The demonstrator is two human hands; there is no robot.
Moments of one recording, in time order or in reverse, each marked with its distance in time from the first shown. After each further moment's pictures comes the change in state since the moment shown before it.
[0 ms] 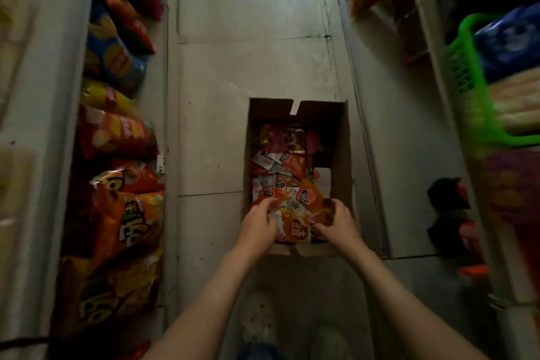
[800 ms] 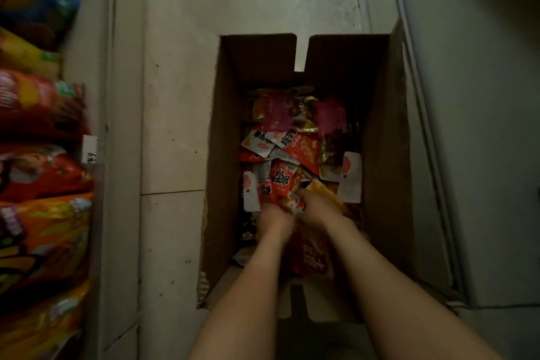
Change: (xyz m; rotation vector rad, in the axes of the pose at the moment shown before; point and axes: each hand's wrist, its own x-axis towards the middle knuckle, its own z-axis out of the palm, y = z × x) left_hand 0.196 -0.086 0.125 -0.076 0.081 -0.545; right_hand 0.209 0.064 0.102 -0.401 -0.338 -0.082
